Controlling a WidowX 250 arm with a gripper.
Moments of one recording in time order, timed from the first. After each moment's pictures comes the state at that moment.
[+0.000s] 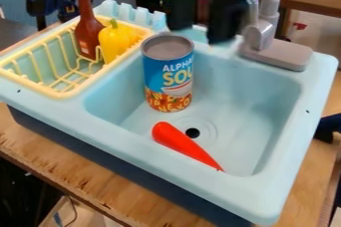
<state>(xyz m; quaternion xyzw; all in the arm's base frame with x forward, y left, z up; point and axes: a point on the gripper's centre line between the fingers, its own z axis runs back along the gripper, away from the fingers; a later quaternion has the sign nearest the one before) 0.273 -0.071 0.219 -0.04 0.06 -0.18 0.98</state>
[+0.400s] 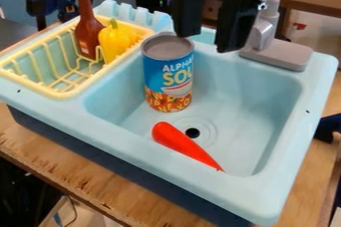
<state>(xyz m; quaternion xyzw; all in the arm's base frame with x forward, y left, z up) 0.272 -0.077 0.218 -0.04 0.06 -0.18 0.98</state>
